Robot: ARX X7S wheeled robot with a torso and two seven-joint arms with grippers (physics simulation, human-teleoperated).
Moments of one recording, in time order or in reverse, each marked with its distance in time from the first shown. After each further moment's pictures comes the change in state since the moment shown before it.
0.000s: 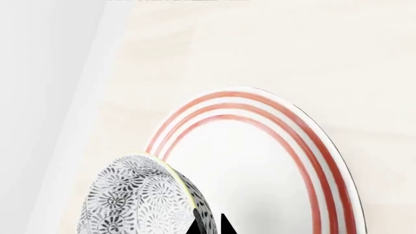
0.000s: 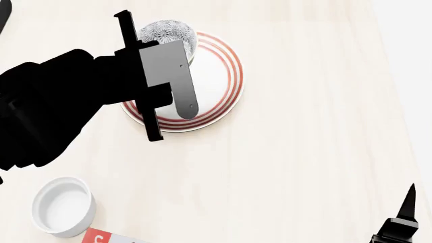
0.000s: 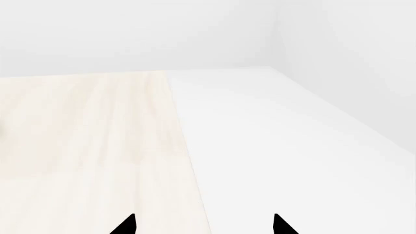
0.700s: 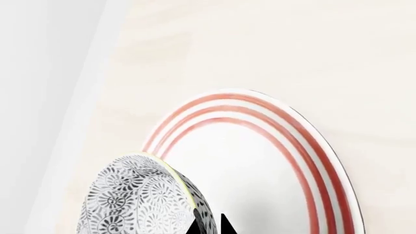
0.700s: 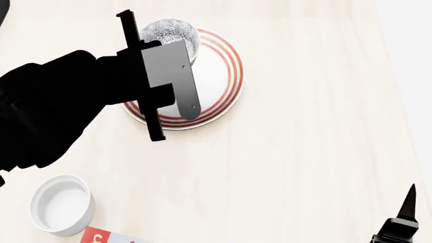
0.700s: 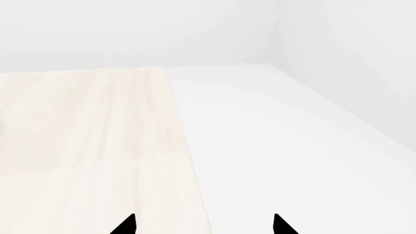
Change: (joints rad) left arm 0.003 0.005 -0.001 0.000 0.003 0.007 -0.010; right arm -0.001 0.004 -0.002 0.004 0.004 -0.005 0.002
